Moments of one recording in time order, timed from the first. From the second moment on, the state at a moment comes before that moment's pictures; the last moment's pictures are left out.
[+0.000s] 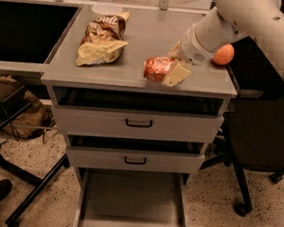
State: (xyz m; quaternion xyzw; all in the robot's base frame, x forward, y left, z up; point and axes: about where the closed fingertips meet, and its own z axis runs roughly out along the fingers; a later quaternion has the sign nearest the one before) arm 0.681 -0.075 0.875 -0.69 0.66 0.04 0.30
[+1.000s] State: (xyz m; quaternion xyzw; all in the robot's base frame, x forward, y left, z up) arm 0.582 -0.080 0.868 -0.66 0.69 0.08 0.29
